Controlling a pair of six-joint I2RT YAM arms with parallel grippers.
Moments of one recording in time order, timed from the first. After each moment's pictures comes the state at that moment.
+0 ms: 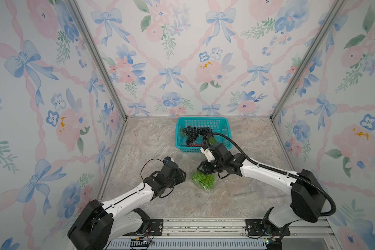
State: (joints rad) left arm -0.66 1.12 0.47 -0.14 0.02 -0.97; right arm 0.81 1.71 1.21 -0.41 -0.22 0.48
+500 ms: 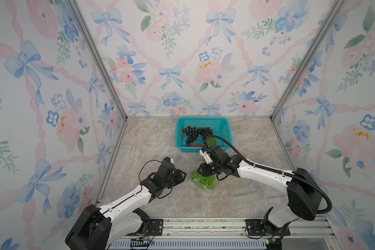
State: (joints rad) left arm -0.61 1.06 0.42 -0.08 0.13 -0.97; right arm 0.84 1.74 1.21 -0.42 -0.17 0.49
